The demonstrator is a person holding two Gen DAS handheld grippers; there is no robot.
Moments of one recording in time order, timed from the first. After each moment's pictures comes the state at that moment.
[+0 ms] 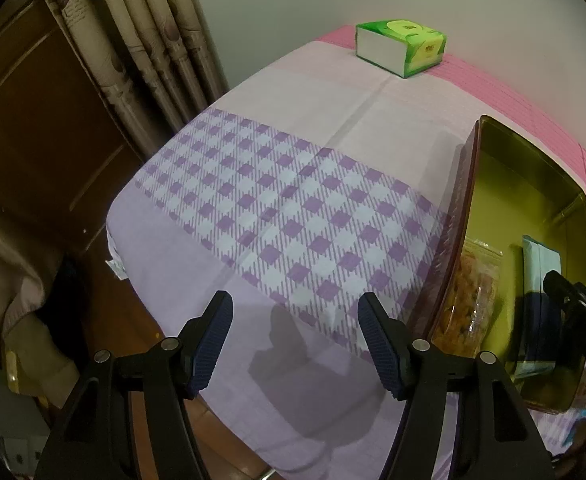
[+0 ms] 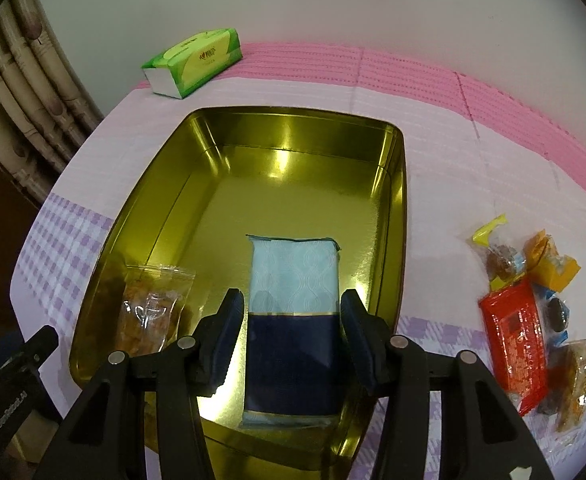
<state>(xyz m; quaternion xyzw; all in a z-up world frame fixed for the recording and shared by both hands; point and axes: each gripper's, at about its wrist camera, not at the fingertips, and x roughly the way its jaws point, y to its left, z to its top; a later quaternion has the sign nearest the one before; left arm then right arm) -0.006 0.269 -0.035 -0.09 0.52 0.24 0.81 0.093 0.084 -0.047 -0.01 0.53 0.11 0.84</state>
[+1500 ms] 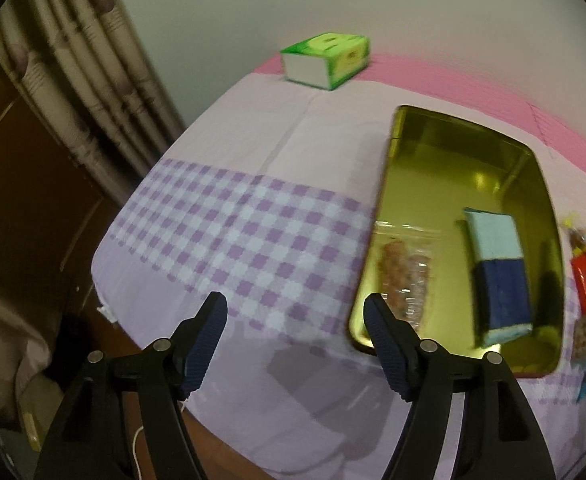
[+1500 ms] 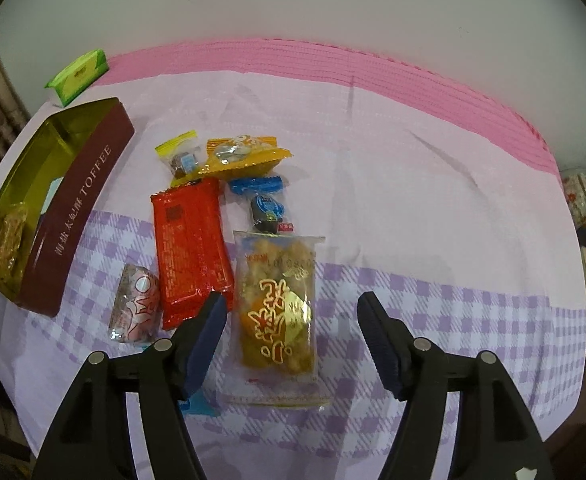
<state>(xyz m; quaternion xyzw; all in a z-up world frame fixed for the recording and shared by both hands) -0.002 0.217 -0.016 0.00 0.50 0.16 0.85 0.048 -0.122 -0.038 -0.04 0.54 0.00 0.84</state>
